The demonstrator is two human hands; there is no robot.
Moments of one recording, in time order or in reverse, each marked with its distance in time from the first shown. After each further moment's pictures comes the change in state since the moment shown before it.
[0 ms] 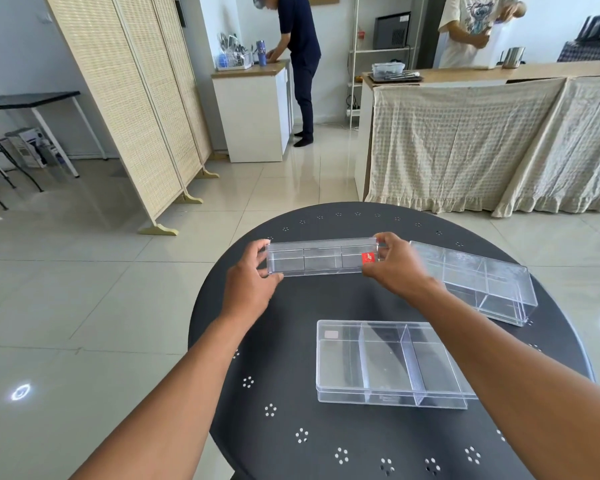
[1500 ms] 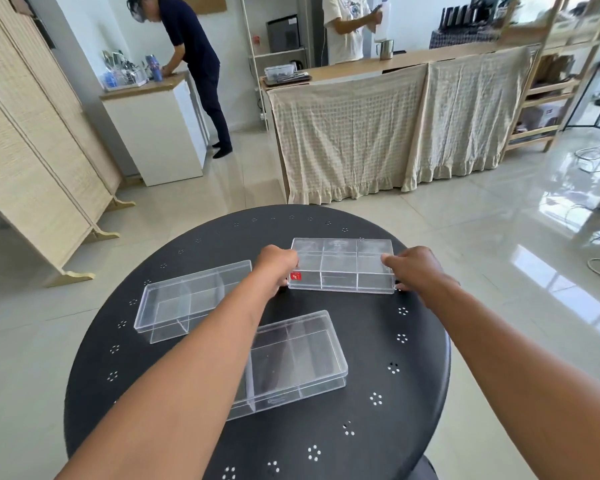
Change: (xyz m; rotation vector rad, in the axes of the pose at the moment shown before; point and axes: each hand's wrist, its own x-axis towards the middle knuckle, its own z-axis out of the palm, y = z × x) left_hand 0.008 0.143 0.214 0.000 -0.388 -0.363; right_hand -0.040 0.144 -0.170 0.103 0.292 0.467
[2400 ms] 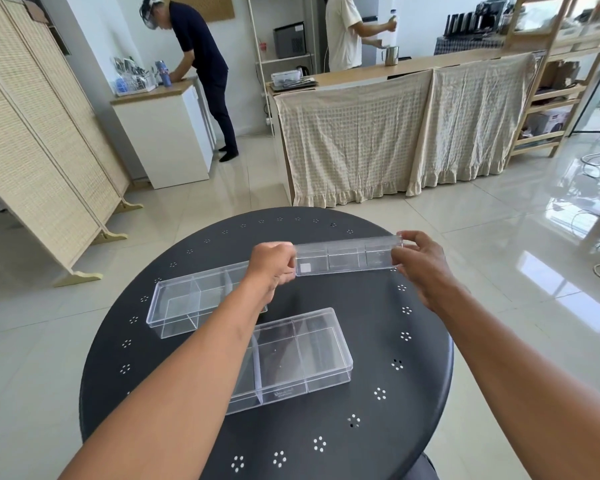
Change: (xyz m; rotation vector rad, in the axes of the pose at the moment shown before) left_hand -0.034 -0.001 -0.027 -0.314 -0.037 0.105; right_hand -0.023 -0.007 -0.003 0.590 -0.046 -0.169
